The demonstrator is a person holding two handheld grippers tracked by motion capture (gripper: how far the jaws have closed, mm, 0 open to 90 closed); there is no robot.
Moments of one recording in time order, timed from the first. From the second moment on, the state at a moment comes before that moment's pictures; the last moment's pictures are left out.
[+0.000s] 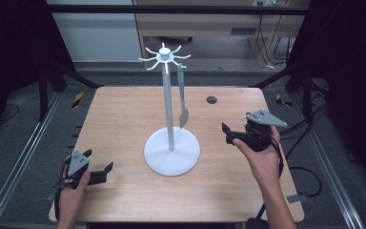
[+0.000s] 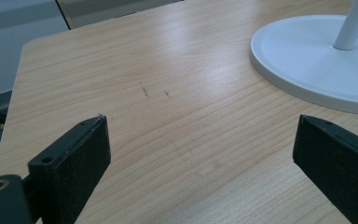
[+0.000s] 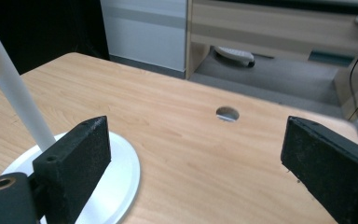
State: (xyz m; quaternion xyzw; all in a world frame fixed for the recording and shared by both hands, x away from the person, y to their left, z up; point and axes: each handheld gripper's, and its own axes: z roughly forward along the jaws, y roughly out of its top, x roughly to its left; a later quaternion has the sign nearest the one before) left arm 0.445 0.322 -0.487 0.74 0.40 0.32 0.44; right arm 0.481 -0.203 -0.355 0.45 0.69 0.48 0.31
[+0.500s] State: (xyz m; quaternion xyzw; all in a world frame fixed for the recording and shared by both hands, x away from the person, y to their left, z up) left arm 0.443 0.325 -0.486 0.73 0.41 0.33 0.44; right arm 0.475 -0.200 -0.441 0.49 0.70 0.42 0.30
